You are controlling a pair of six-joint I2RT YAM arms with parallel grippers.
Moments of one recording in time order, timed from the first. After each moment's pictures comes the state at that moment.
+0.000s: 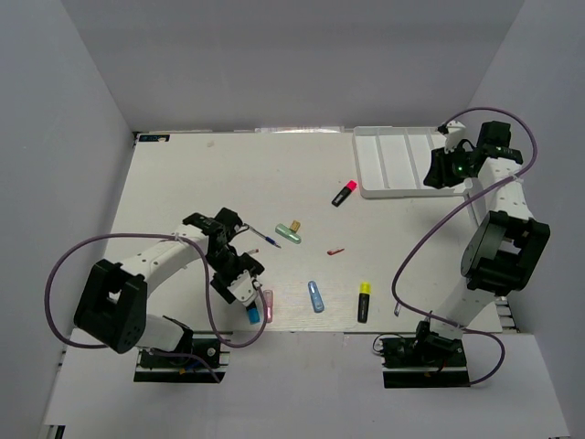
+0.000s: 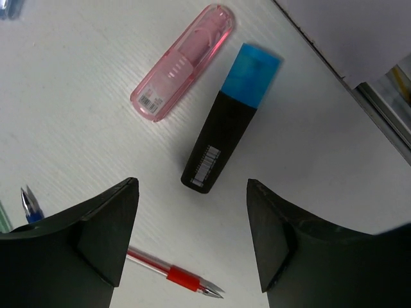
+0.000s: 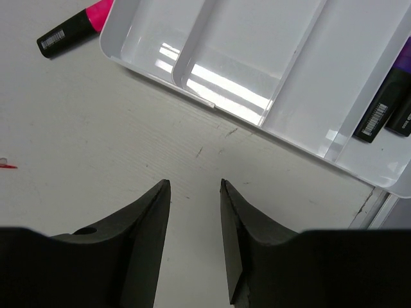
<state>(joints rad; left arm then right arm) -0.49 1.38 0.85 -1.07 0.58 1.93 -0.27 1.76 1.52 -0.75 -0.60 -0.56</state>
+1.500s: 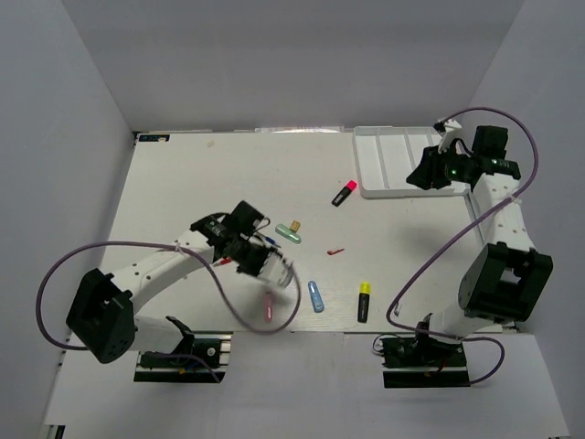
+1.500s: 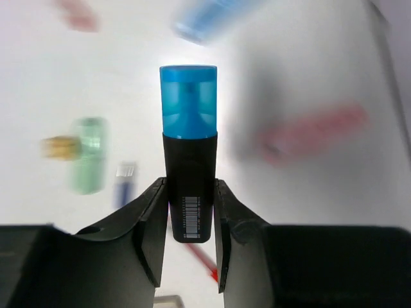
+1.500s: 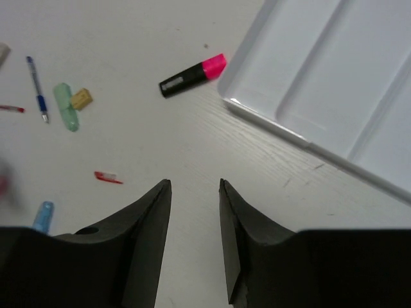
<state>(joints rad) -0.69 1.30 0.87 -0.82 0.50 1.44 -0.21 1.56 1.40 -0.70 -0.76 -0.41</state>
